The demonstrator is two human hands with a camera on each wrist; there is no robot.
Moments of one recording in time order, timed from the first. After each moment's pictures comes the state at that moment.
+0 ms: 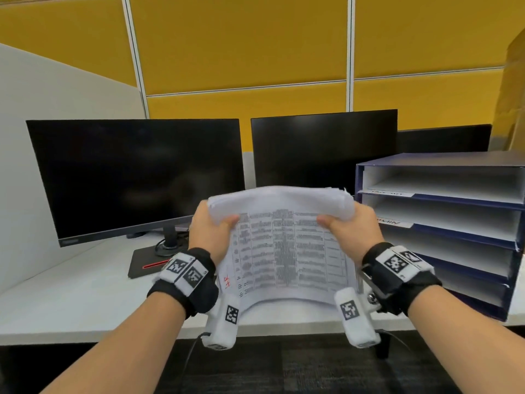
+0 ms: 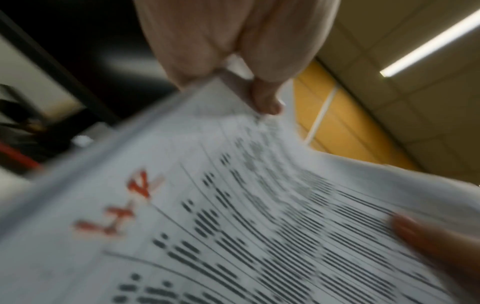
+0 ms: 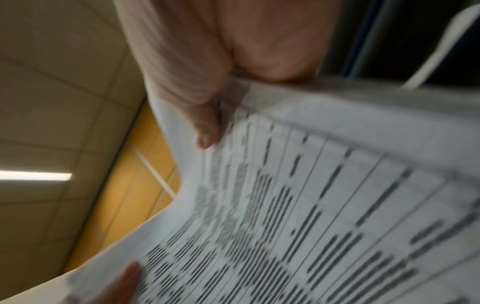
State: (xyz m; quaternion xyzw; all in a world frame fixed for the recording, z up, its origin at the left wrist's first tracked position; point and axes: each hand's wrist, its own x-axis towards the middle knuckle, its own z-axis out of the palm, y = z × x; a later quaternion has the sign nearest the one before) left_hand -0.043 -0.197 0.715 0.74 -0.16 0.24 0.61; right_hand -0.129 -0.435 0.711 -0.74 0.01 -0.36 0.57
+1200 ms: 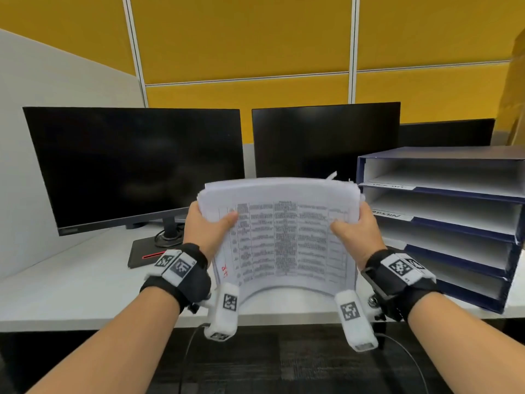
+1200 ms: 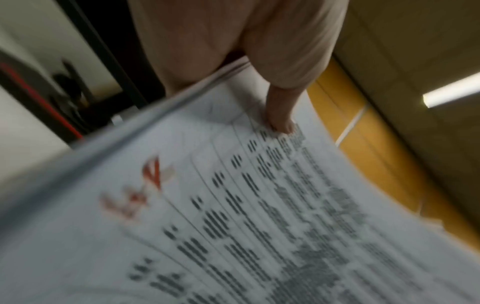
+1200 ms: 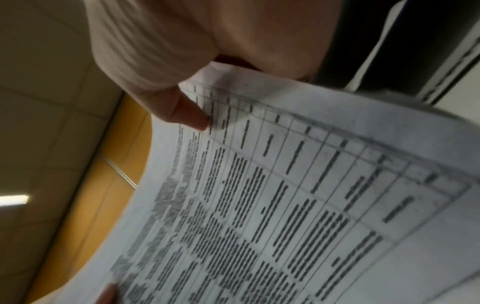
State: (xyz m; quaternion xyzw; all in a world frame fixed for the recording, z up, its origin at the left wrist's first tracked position) left_hand -0.030 -0.189 0.696 0.69 -0.14 0.15 0.69; right_hand -0.125 -0.439 0.687 -0.71 0.05 -0.35 0.61
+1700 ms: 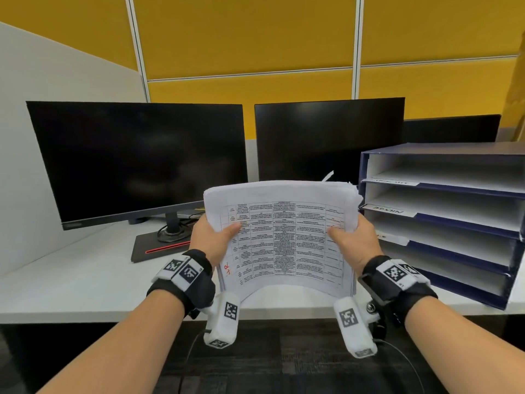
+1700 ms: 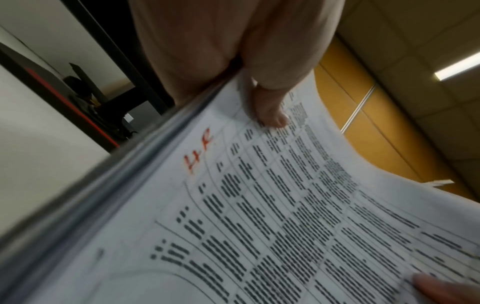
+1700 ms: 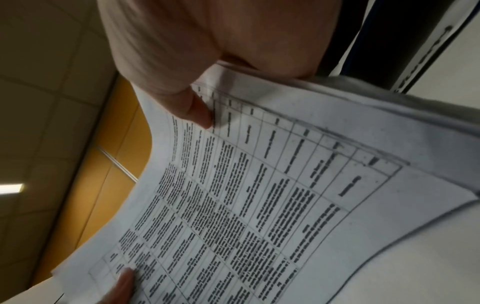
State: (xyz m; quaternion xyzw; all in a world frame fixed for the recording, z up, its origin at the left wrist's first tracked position) left_hand -0.029 -0.187 0.673 0.73 -0.13 0.10 0.66; right_hand -0.123 -0.434 0.667 -0.73 0.07 -0.34 0.60
